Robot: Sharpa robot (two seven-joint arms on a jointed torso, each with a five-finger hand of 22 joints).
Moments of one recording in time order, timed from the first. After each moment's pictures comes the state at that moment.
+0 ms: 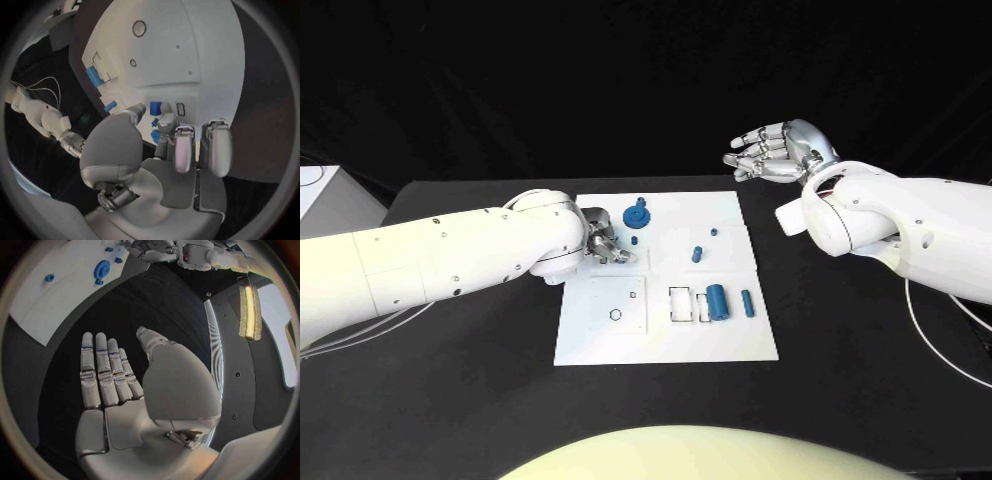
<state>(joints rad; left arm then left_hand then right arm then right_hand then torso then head) 1.29 -0.66 -0.17 1.41 -1.08 -0.01 -0.63 1.07 -0.17 0.32 0.30 0.17 0.91 0.06 0.56 0.97 1.25 -0.01 1.18 1.04 1.47 -0.08 1.57 1.31 0.05 1.47 0.03 1.48 1.31 1.36 -0.76 -0.18 1.40 -0.48 -0.56 0.16 1.35 -0.23 0.33 0.20 0.19 0.82 0.21 0.25 0.23 0.98 0.17 0.36 0.11 1.10 0.12 0.14 0.53 0.18 1.07 0.23 0.07 0.14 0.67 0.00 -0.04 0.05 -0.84</state>
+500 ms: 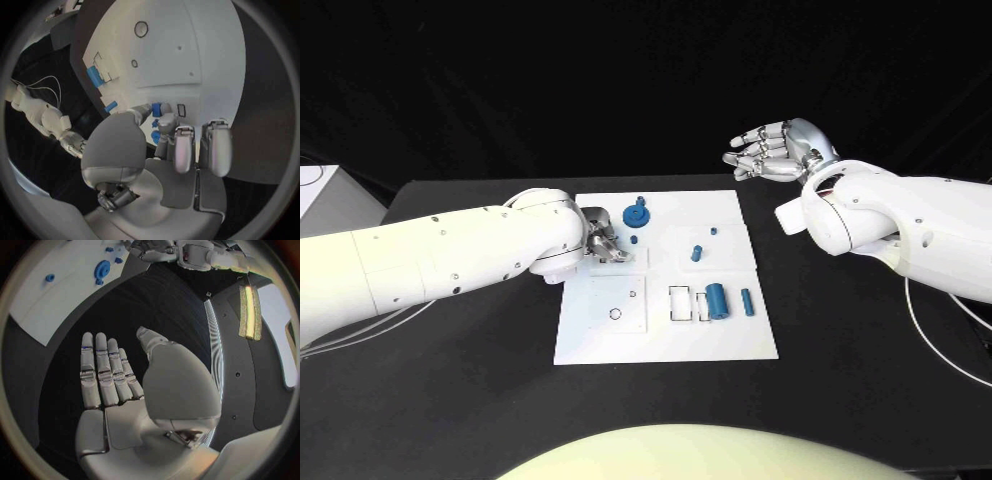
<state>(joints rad) 1.30 -0.66 -0.16 1.41 -1.06 0.00 -0.63 1.17 -0.16 0.45 0.29 0.18 0.90 0.06 0.56 0.96 1.25 -0.01 1.18 1.03 1.47 -0.08 1.57 1.31 0.05 1.47 0.03 1.48 1.31 1.36 -0.76 -0.18 1.40 -0.48 -0.56 0.16 1.34 -0.22 0.33 0.20 0.19 0.82 0.21 0.25 0.23 0.98 0.17 0.36 0.11 1.10 0.12 0.13 0.53 0.18 1.07 0.23 0.07 0.13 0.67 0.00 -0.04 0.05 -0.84</state>
